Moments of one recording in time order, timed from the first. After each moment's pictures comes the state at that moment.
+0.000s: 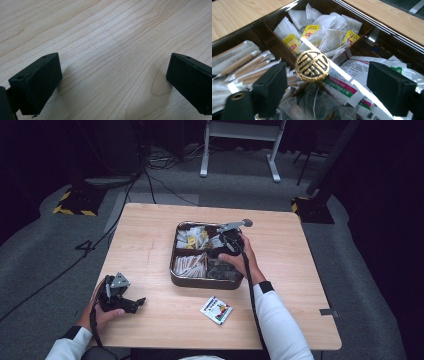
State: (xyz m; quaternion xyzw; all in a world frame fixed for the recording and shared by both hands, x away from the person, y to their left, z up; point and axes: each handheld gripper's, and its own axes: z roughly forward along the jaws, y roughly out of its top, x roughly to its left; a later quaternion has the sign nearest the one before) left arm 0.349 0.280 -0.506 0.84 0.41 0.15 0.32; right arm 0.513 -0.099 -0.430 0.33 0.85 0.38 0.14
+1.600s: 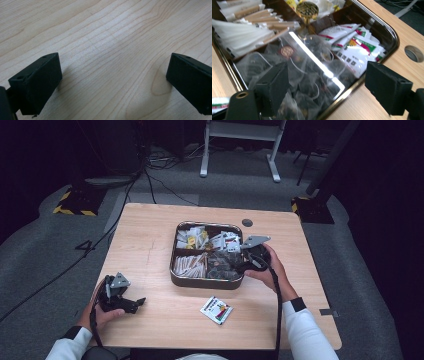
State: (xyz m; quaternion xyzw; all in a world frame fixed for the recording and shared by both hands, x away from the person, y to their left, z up) left arm 0.349 0.280 -0.506 0.84 0.41 0.15 0.32; right arm 0.452 -0.169 -0.412 0.28 0.88 0.34 0.20
